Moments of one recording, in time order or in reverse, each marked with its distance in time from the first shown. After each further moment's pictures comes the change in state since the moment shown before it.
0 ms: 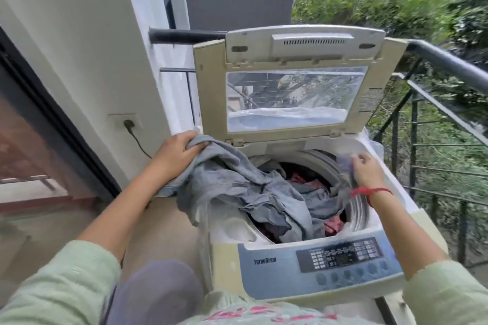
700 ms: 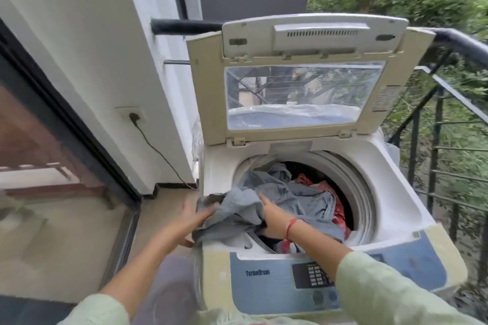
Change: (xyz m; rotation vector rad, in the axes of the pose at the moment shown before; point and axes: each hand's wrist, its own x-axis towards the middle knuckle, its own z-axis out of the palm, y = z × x) left_hand -0.078 -0.009 0.099 -0.423 -0.350 -0.857; right_hand -0.091 0.002 0.153 -0.543 -1.049 -0.596
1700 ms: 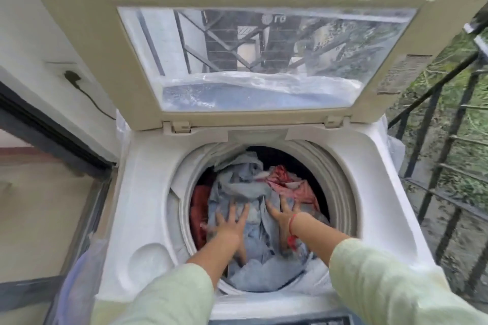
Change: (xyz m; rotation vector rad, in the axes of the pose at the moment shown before) left_hand 0.153 0.044 0.233 0.984 -0.362 -0.156; right_hand 0.048 0.207 0.022 -0.244 -0.573 0.356
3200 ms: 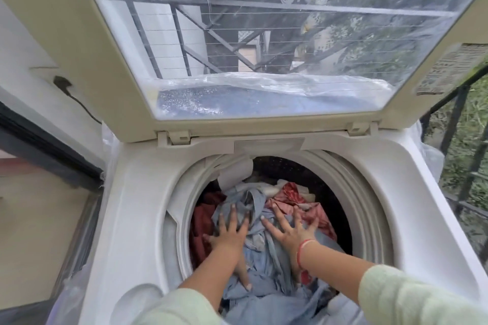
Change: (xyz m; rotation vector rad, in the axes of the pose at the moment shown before) left_hand 0.065 -0.025 0.002 0.068 0.020 0.099; right_hand 0.001 -0.029 -0.002 -0.228 0.130 -0.005
